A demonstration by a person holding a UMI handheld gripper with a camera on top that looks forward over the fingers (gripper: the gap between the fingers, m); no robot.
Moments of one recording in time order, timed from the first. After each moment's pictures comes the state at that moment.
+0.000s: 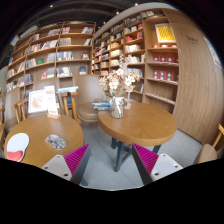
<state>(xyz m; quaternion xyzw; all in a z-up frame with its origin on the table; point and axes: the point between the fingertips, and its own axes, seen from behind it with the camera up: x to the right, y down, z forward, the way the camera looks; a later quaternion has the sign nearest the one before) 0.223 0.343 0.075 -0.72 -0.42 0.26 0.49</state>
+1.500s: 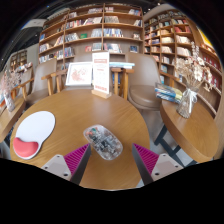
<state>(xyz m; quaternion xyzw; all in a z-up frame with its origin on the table) 0.058 0.193 -0.016 -0.63 -0.62 0.31 0.34</state>
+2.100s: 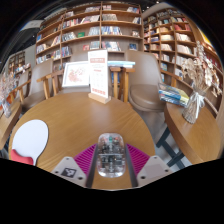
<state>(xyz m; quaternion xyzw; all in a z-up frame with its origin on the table) 0.002 0.195 -0.018 -0.65 -0.62 0.31 0.33</state>
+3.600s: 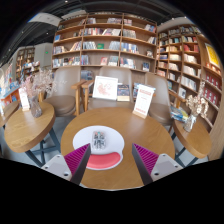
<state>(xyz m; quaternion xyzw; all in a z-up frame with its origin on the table) 0.150 -0.073 0.125 -0.60 -0.63 0.32 0.38</state>
